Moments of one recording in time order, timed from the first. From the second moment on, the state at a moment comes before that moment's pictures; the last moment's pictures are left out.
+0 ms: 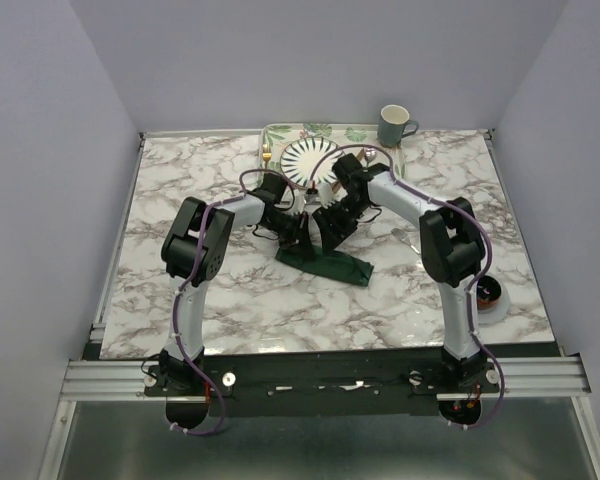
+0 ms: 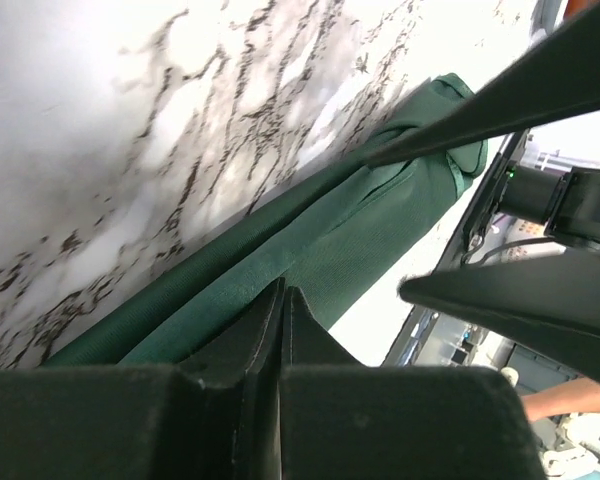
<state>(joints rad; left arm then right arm) -0.41 2.15 1.38 -0.45 0.91 -0.24 0.51 2.15 1.68 -0.91 -0.57 -0.31</state>
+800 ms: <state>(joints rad) -0.42 2.15 1.38 -0.44 0.91 -0.25 0.49 2.22 1.75 -0.96 -0.67 -0.20</state>
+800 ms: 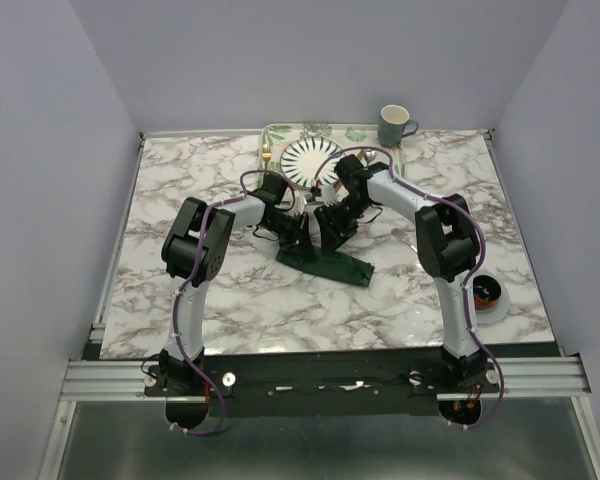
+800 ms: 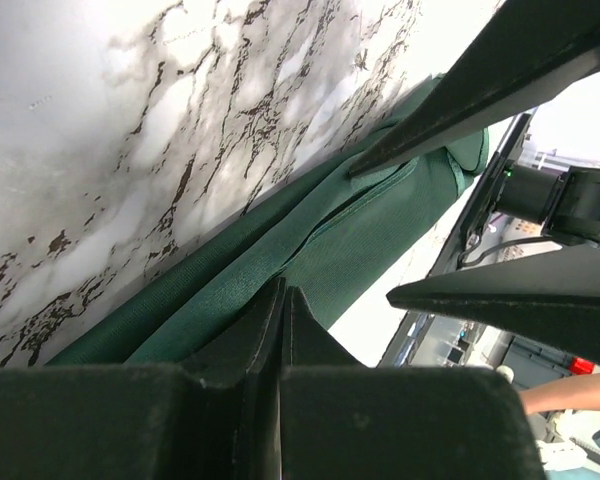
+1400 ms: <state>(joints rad) -0.42 2.15 1.38 -0.44 0.91 -0.22 0.44 2.23 1.72 -1.04 -0.62 -0.33</state>
